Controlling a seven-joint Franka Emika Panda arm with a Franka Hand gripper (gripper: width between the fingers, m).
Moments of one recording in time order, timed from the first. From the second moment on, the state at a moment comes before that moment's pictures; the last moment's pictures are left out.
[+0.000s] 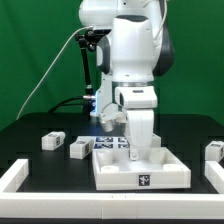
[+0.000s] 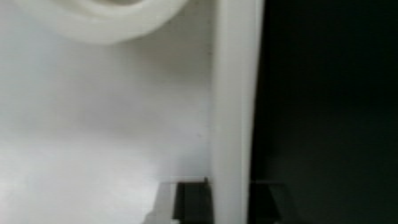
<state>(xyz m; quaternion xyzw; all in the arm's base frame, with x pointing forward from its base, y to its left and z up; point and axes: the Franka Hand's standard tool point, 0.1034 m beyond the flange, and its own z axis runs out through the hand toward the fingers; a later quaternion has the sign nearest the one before) 0.428 0.022 0.006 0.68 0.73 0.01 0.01</state>
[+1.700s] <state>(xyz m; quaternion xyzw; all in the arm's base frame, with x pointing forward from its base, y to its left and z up) 0.488 0.073 0.007 0.71 0.70 -0.01 0.01</state>
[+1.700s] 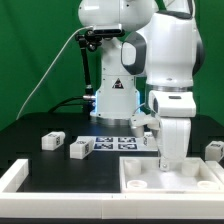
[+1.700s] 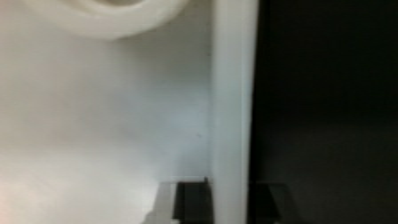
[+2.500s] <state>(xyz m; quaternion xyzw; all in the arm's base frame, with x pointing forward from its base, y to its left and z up) 0.489 0.073 0.007 0.71 0.70 -0.01 0.01</state>
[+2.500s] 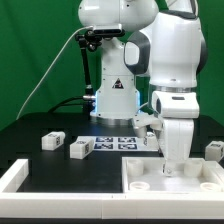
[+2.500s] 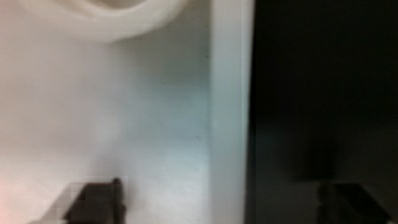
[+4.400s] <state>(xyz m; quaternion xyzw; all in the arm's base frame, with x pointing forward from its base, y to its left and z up) 0.436 0.112 0.055 0.97 0.22 0.02 0.00</state>
